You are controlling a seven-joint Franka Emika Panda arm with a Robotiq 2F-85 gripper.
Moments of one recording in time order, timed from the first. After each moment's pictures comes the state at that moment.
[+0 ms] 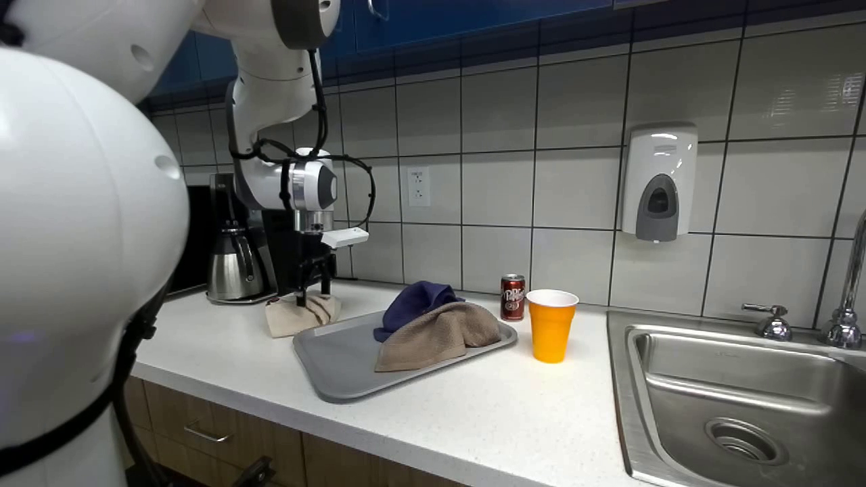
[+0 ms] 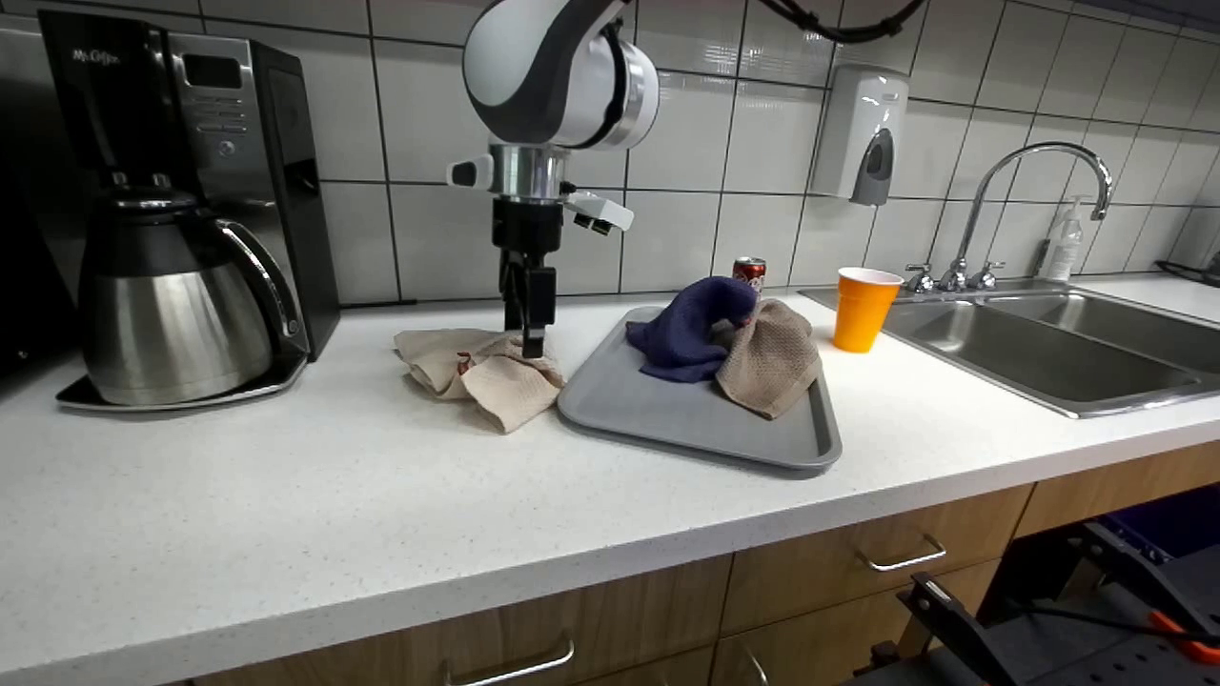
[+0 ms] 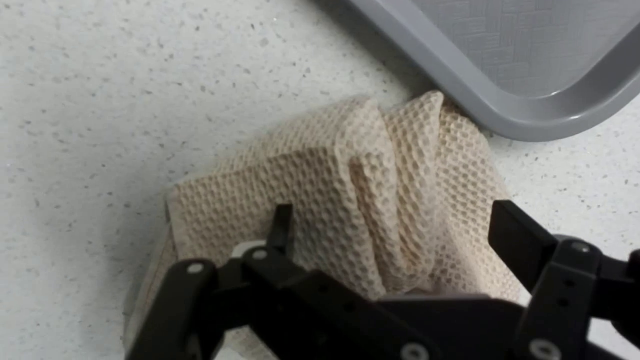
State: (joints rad) arm 0.18 0.64 0.32 -1.73 -0.17 2.34 -1.15
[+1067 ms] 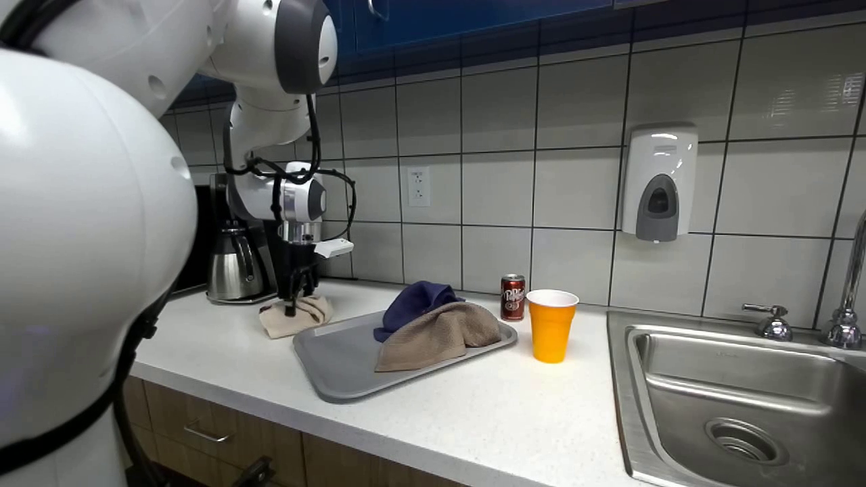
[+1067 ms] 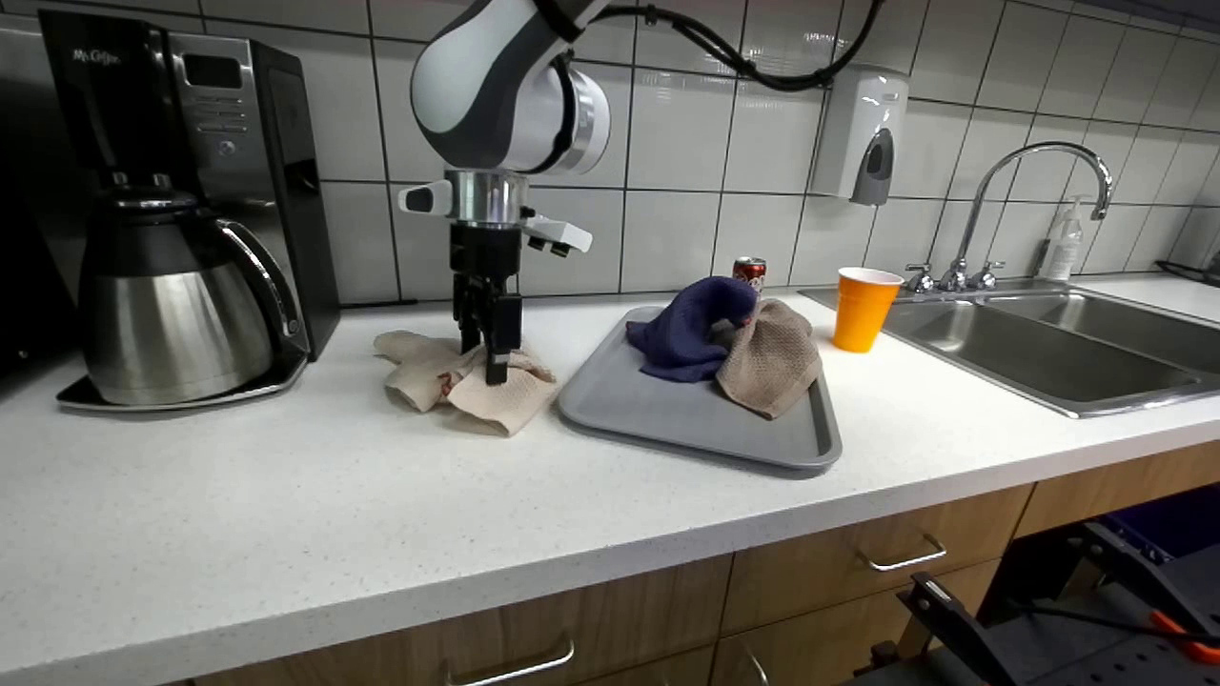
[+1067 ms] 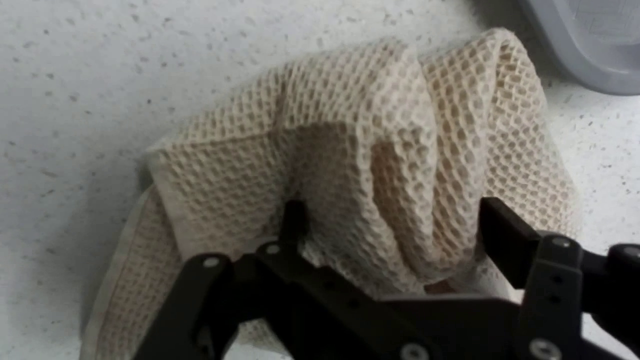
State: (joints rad) arm 0.25 0.78 0.33 -1.58 -0.17 2.27 -1.29
